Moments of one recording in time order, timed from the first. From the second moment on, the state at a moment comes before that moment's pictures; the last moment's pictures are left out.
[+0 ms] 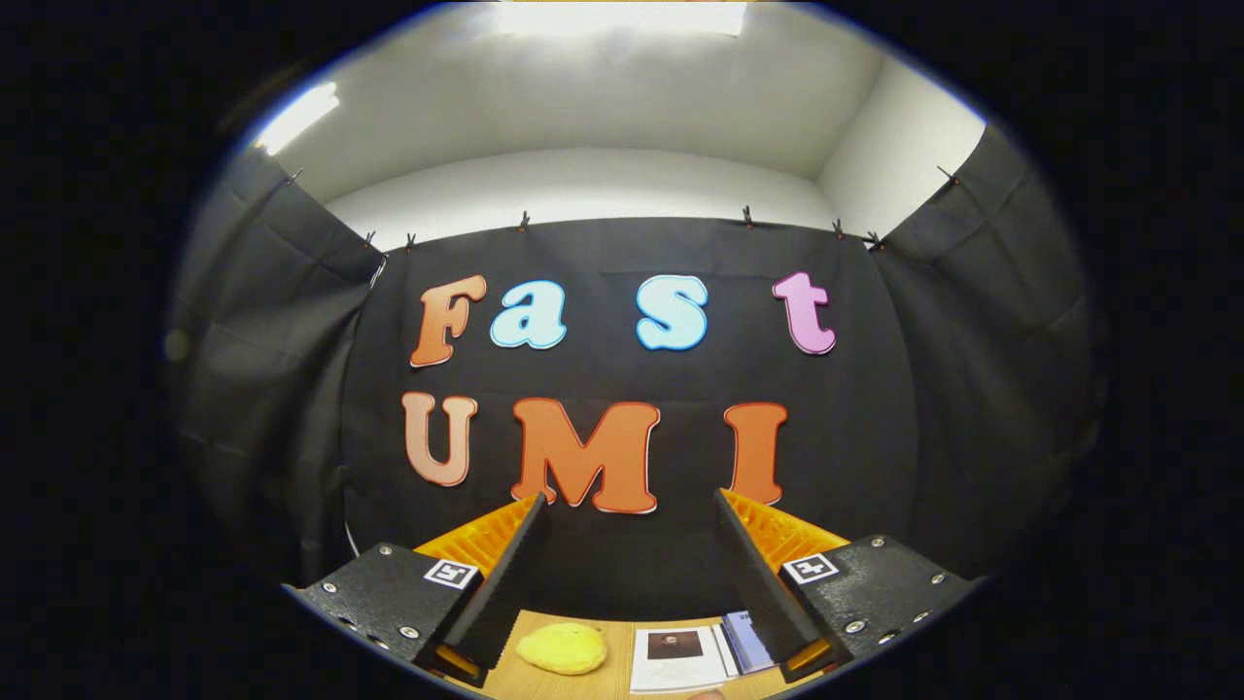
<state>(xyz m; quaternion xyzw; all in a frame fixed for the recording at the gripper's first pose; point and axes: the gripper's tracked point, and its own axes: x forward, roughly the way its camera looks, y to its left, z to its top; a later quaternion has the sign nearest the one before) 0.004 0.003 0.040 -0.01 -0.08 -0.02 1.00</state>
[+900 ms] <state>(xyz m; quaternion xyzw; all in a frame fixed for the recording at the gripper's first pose) -0.012 0.075 -0.049 -0.07 0.06 0.06 0.99</state>
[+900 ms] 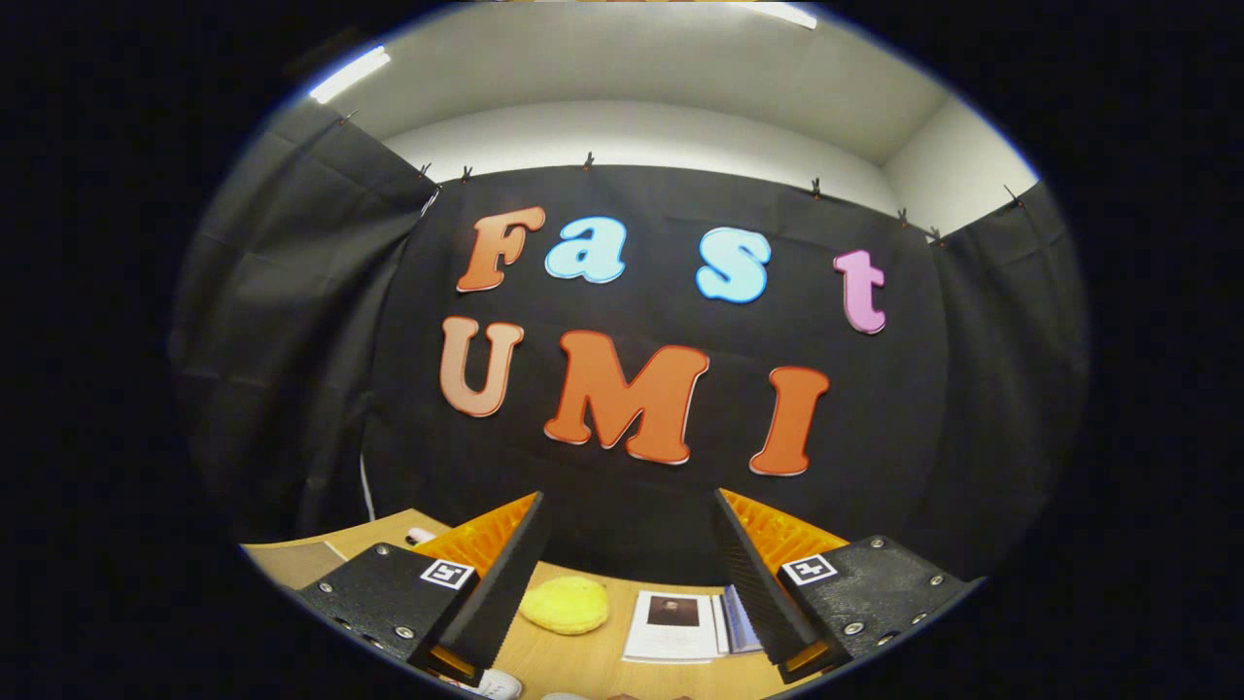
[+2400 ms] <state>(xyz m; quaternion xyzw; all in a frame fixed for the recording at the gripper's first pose) -0.153 0.325 -0.344 0.26 0.56 0.27 0.74</state>
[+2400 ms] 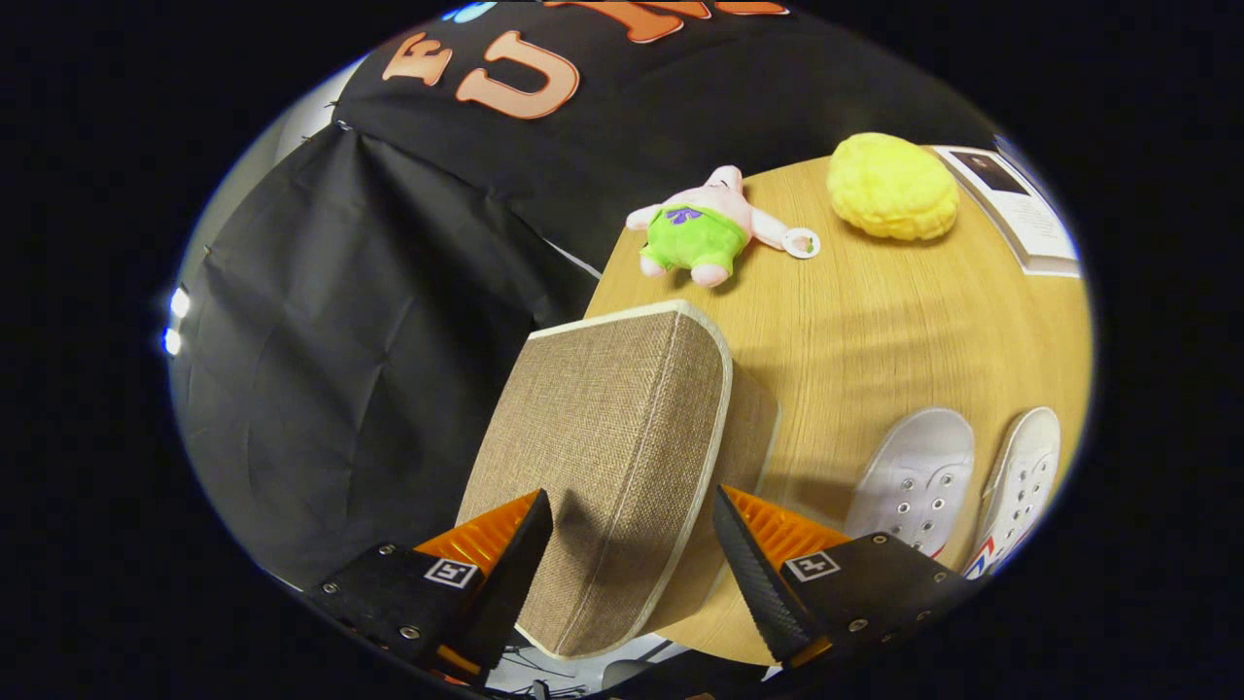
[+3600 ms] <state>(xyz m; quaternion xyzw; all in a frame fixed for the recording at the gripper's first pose) -0.146 0.317 -0.280 0.53 0.52 0.29 0.60</state>
